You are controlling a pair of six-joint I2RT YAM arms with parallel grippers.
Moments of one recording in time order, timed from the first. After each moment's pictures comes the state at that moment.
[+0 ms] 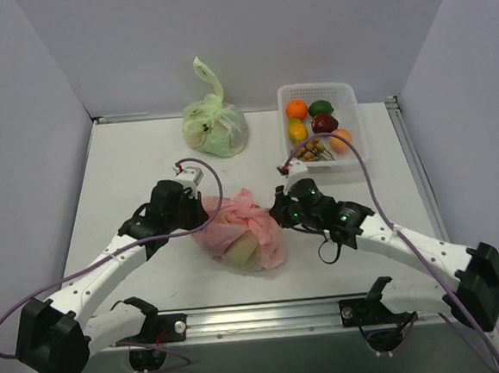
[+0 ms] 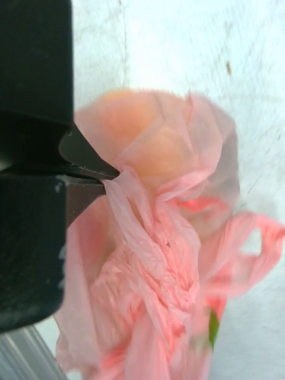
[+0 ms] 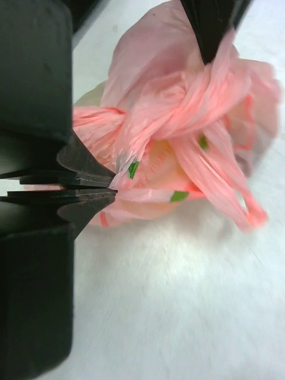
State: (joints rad) left arm -0.54 1.10 0.73 -0.32 0.07 -0.28; right arm 0.87 1.23 0.83 -0.26 0.13 0.44
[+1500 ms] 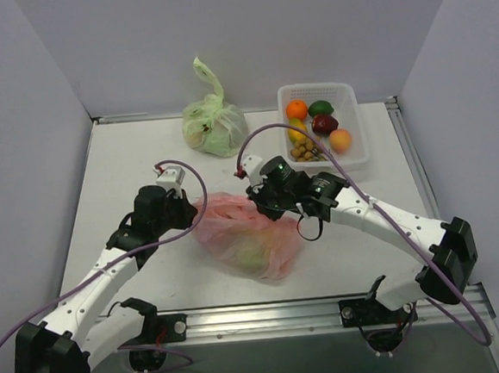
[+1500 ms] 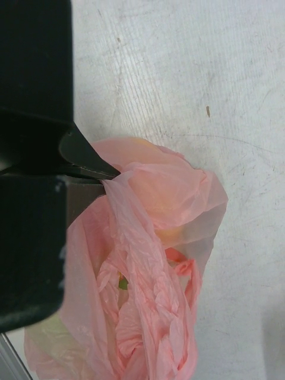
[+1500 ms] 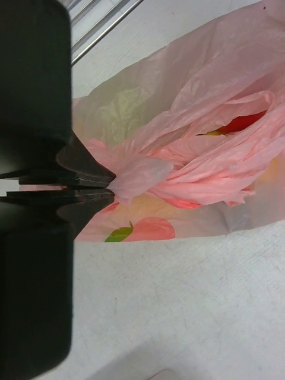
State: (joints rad) left arm -0.42 0.97 0.64 -0.22 0.07 -0.30; right arm 0.88 1.41 1.21 -0.60 0.01 -0.04
